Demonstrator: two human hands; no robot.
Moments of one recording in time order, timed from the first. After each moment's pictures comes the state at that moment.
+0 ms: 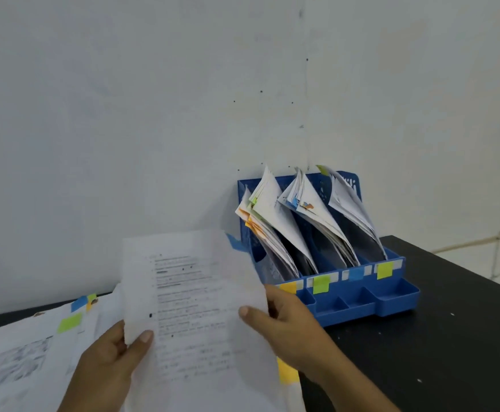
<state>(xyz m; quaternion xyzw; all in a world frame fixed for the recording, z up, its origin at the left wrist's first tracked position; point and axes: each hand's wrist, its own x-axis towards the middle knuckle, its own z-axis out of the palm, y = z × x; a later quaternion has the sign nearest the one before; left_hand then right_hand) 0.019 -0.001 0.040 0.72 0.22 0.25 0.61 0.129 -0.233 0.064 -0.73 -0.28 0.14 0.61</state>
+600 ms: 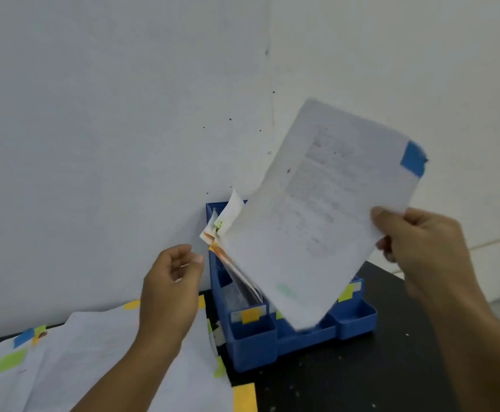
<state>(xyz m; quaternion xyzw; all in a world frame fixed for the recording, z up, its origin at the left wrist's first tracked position) 0.113 -0.116 0.129 0.70 0.10 0.38 0.60 0.164 -0.392 0.191 -0.68 -0.04 -0.28 0.68</state>
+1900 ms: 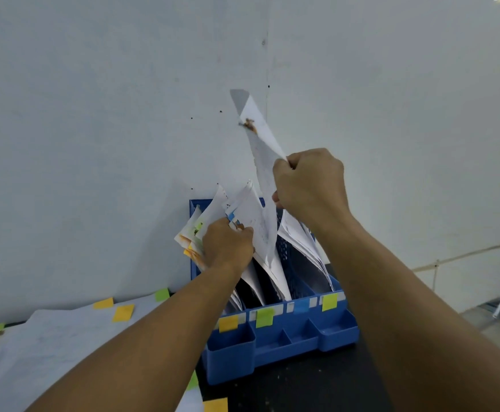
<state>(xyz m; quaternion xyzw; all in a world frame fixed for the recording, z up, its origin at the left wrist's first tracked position) 0.254 -0.178 0.156 0.72 0.13 0.33 0.60 0.222 -0.302 0.261 -0.81 -0.17 -0.32 0.46</state>
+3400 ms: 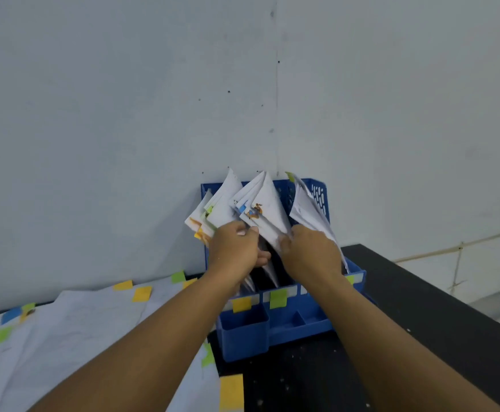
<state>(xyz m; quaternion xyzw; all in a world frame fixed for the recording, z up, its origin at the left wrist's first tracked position) 0.218 -0.175 0.139 0.71 0.11 0.22 0.66 0.268 -0.298 0.127 -0.96 -0.12 -0.19 0.17</state>
